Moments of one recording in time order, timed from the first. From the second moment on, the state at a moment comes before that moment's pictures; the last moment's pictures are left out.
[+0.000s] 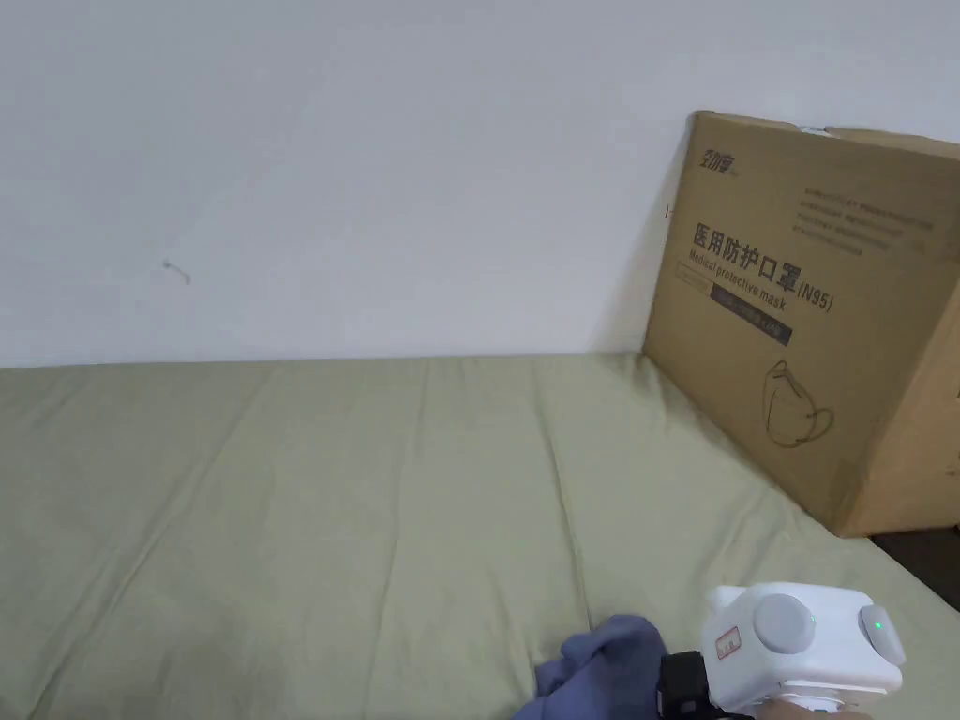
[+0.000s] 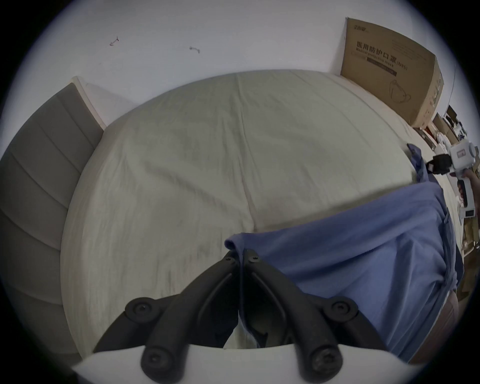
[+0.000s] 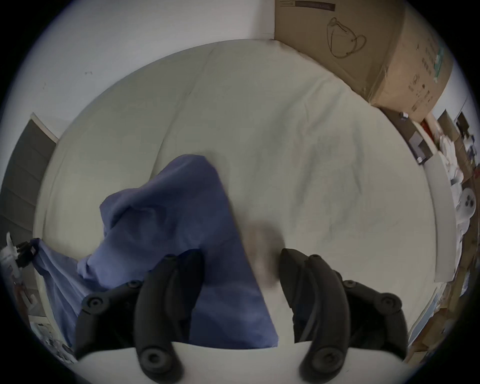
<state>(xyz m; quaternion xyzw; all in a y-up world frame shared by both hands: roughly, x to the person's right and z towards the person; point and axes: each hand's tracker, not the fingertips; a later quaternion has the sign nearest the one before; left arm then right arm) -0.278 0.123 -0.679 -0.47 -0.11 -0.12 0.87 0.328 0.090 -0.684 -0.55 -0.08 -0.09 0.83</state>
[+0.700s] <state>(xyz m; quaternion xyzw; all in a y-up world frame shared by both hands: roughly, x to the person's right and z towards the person) -0.301 0.289 -0.584 -0.36 -0.11 -0.05 0.93 0.298 0.336 -0.572 -0.27 -0.08 -0.05 0.96</state>
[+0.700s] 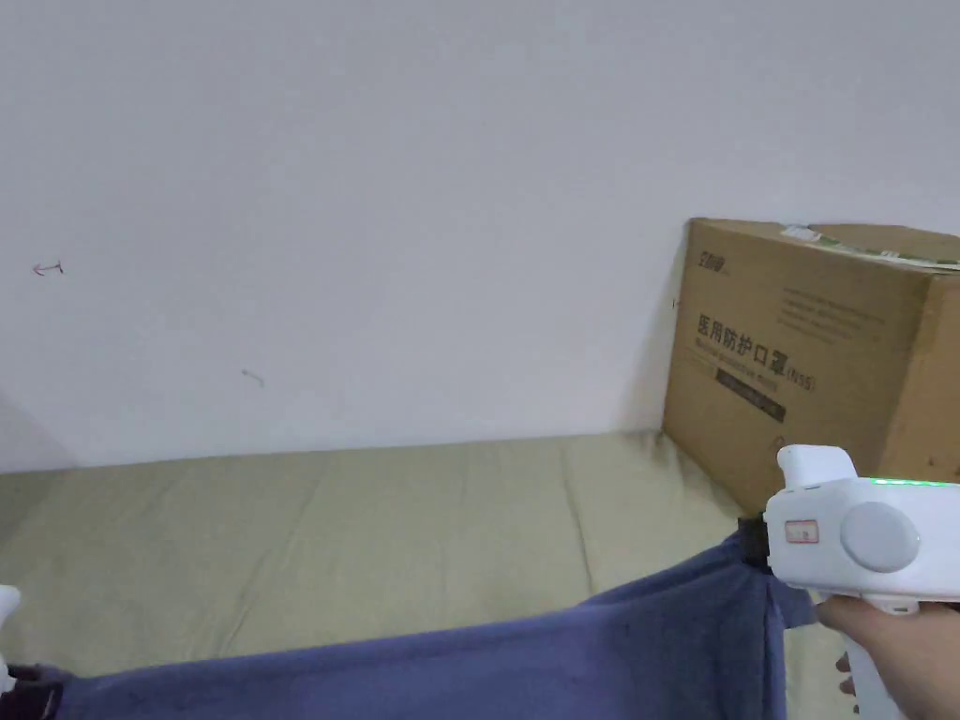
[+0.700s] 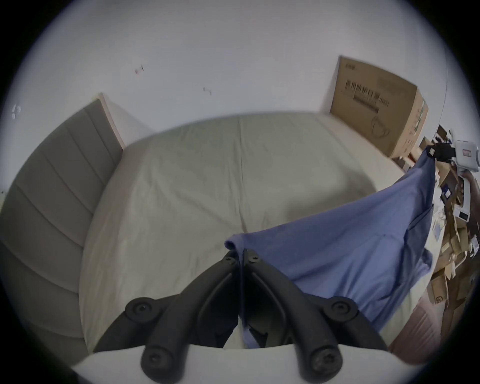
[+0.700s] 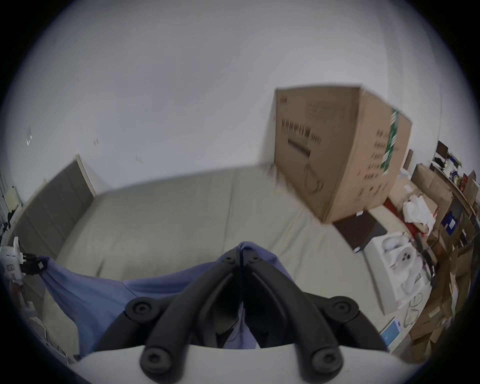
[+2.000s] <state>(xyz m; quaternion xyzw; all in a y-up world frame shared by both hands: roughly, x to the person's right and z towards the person) -0.294 0.537 -0.767 -0.11 -0.01 0.03 0.99 0.256 0.629 -0.737 -0.05 -0.11 0.03 0.99</state>
